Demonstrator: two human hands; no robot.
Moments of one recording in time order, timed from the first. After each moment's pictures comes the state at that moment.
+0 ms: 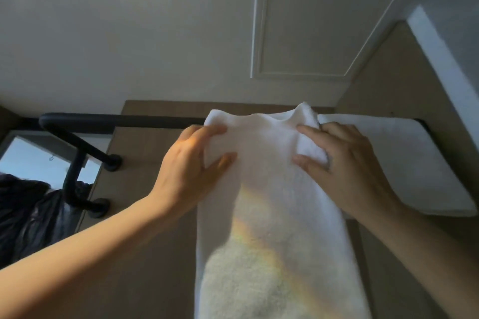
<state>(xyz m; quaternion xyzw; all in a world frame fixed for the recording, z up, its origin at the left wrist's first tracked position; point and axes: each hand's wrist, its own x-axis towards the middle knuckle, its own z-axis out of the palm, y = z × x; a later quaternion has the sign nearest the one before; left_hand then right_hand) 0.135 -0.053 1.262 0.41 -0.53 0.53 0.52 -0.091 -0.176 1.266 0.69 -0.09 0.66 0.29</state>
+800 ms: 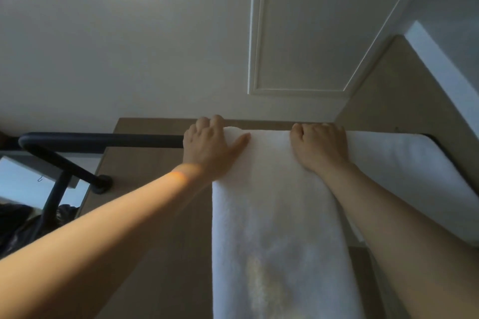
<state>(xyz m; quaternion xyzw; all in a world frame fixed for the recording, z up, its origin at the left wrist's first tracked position) 0.124 -0.095 1.351 0.58 -0.44 0.49 0.47 -0.035 -0.227 1.374 0.61 -0.30 0.66 0.33</state>
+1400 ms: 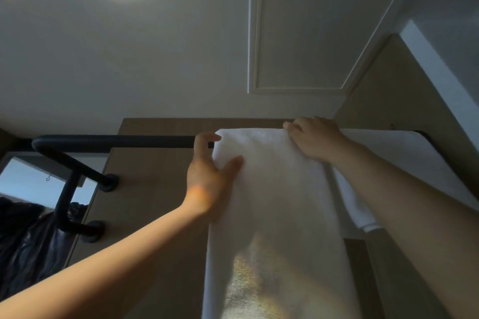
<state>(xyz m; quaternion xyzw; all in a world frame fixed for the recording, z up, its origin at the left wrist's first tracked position) 0.105 -0.084 1.285 0.38 -0.52 0.25 0.72 -0.058 -0.205 1.383 0.74 -0.29 0.55 0.25</state>
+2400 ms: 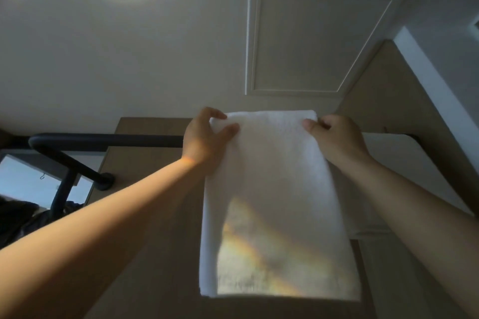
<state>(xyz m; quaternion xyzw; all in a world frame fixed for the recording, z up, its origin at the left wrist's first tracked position) 0.107 -0.072 1.344 0.41 -0.50 0.36 0.68 -0.087 -0.196 1.351 0.66 -0.15 0.74 0.01</state>
